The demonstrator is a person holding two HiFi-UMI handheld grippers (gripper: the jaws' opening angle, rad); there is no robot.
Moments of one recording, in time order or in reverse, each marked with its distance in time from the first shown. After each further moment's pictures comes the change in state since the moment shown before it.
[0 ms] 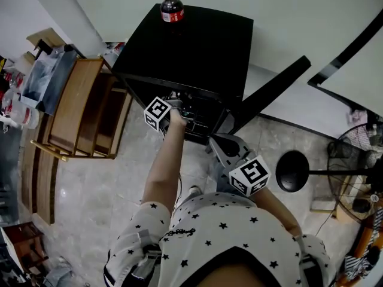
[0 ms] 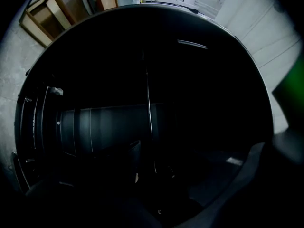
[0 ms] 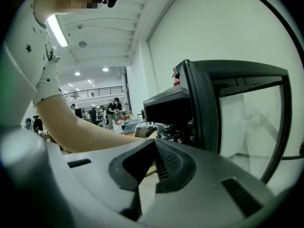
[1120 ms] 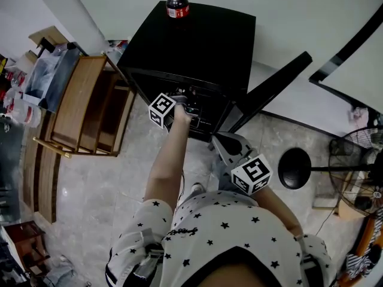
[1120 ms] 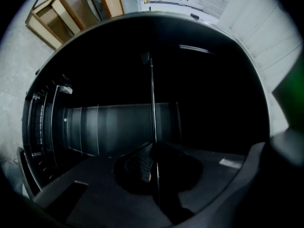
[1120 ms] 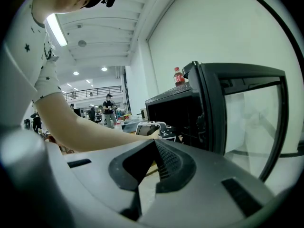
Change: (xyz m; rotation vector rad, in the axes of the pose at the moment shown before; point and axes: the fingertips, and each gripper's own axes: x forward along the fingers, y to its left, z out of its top) left arm -0.012 0.005 -0.005 -0.037 0.005 0.056; right arm -0.005 0.016 -0.006 0.008 0.004 -0.015
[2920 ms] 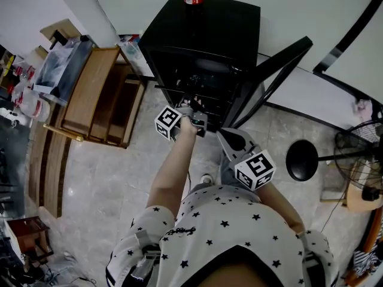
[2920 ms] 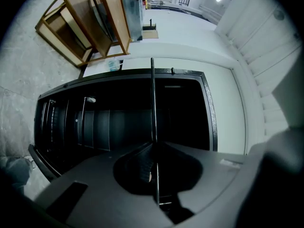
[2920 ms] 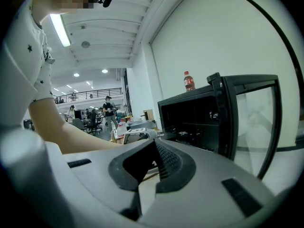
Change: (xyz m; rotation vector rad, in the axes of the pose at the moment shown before) left arm -0.133 -0.007 -0.010 -0.011 -0.028 -0.031; right arm -0.031 0.082 -0.012 0.004 -0.032 -0.005
